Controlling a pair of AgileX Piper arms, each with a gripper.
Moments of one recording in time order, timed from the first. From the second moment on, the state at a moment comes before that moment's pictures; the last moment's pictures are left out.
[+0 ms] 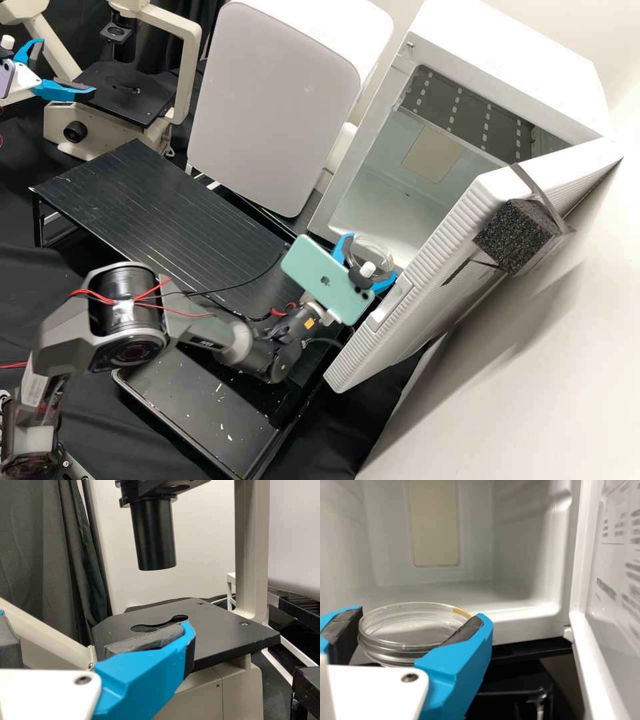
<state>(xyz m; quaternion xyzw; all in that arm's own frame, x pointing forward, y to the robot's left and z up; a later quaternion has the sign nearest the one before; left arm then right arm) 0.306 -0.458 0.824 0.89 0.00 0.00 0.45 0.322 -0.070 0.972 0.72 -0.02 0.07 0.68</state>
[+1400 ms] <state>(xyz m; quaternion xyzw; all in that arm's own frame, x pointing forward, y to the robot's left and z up) 0.306 -0.458 0.824 0.89 0.00 0.00 0.45 0.200 0.006 0.812 0.67 0.14 0.00 0.73</state>
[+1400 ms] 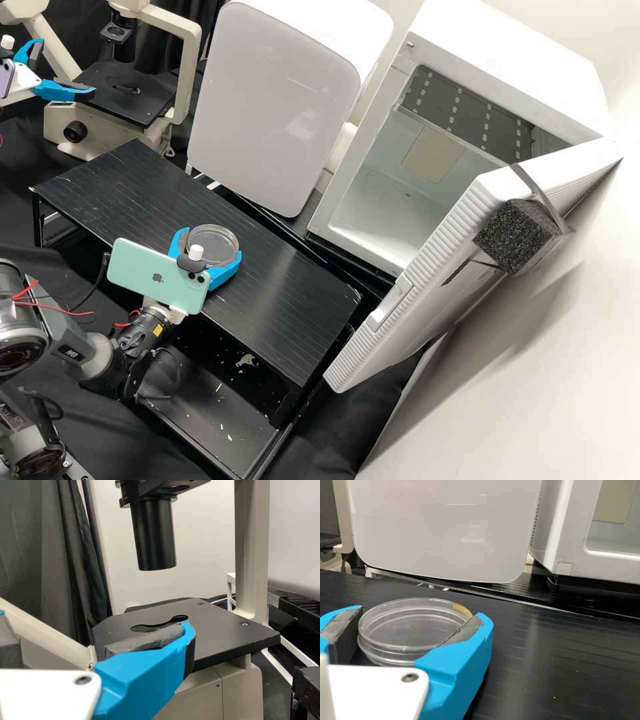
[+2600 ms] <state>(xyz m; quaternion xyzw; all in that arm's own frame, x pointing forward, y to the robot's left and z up) 0.306 -0.458 0.824 0.89 0.00 0.00 0.45 0.164 0.029 0.832 0.72 0.05 0.10 0.69</state>
